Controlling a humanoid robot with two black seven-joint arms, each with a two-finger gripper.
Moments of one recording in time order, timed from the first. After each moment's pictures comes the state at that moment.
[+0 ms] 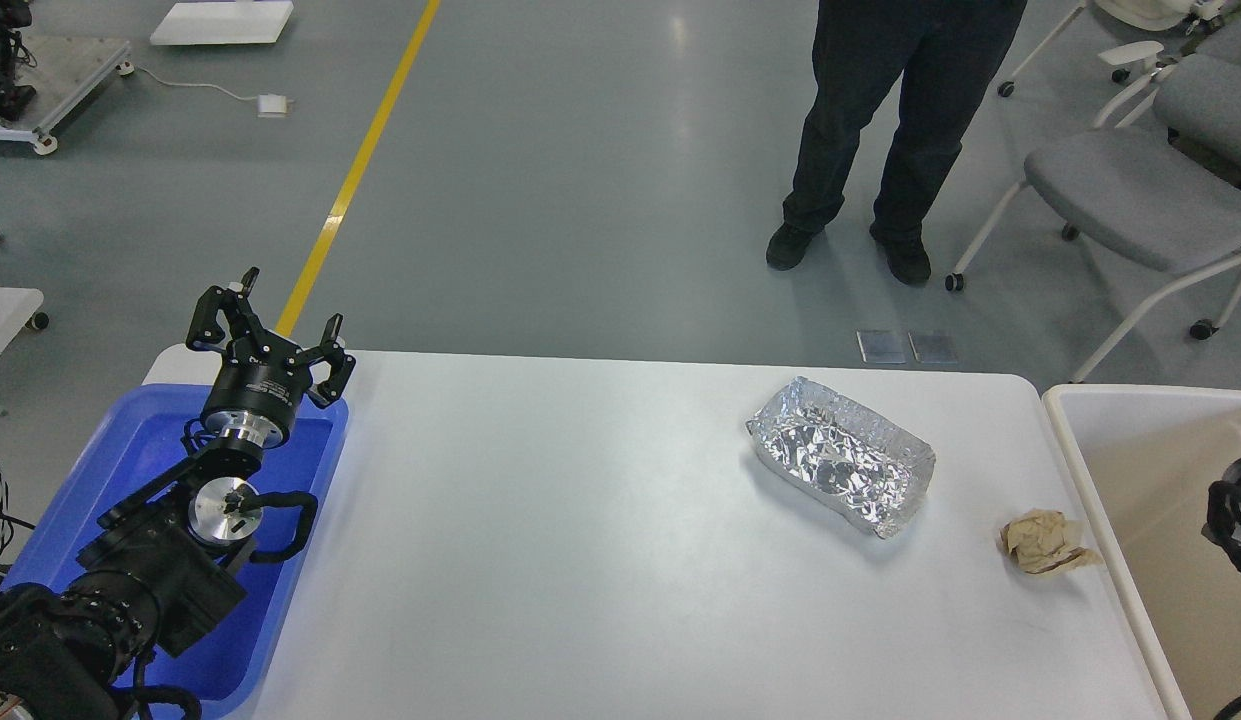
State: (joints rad) left arm -0.72 0.21 -0.75 -0.21 -0.11 -0.59 -0.54; right arm 0.81 -0.43 0.46 0.04 0.07 -0.11 -0.03
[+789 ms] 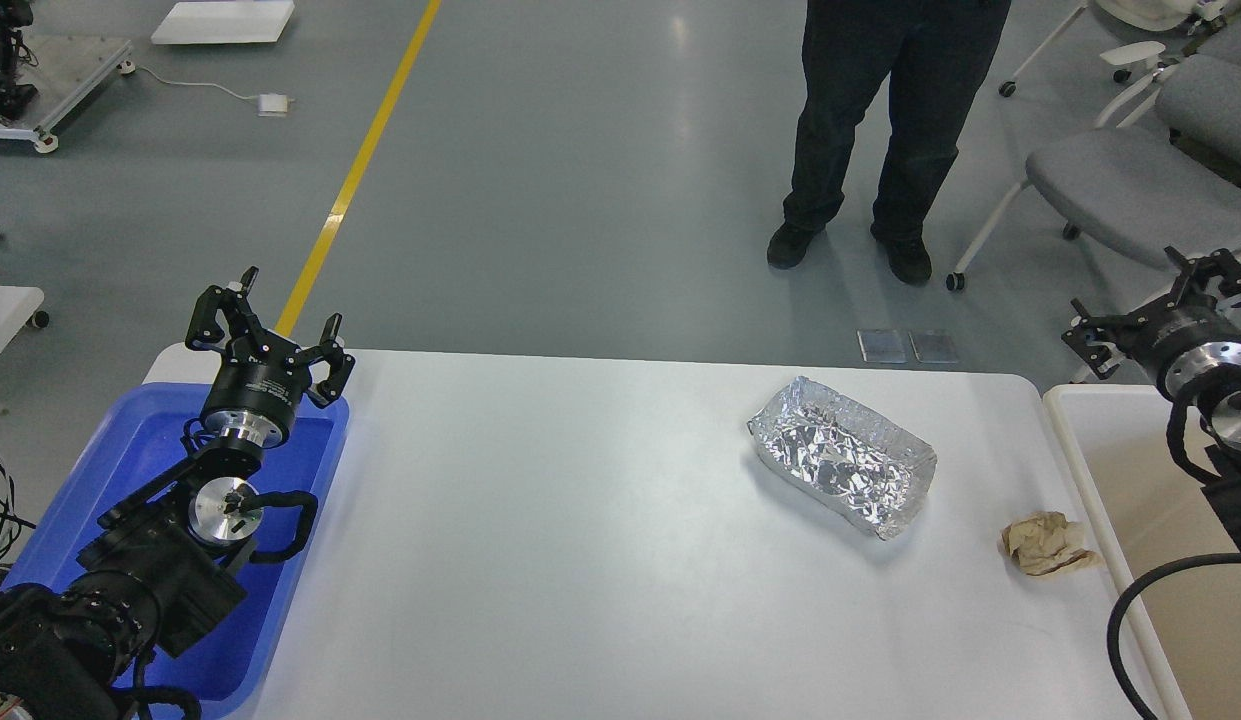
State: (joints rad) left arm -0.72 0.21 -0.75 -0.21 -0.11 -0.59 -0.54; right arm 0.91 -0.39 0.78 0.13 0.37 0.31 -0.03
